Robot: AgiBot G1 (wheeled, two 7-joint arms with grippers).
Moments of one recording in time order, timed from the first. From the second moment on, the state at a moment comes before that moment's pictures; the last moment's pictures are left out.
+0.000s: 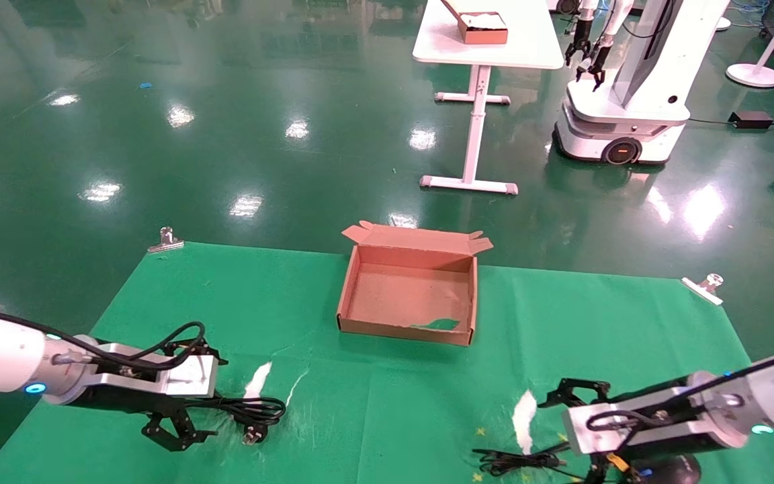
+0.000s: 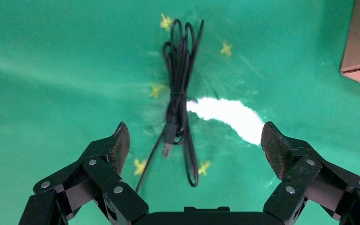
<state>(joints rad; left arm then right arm) -1.66 1.03 0.79 -0.32 1.70 1.25 0.46 1.55 -0.98 -0.74 0.39 -1.61 -1.37 -0.58</state>
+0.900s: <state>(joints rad) -1.69 1.13 0.80 -0.07 1.72 1.13 0.68 1.63 -1.10 -0.77 0.09 -1.66 -1.28 -0.79</state>
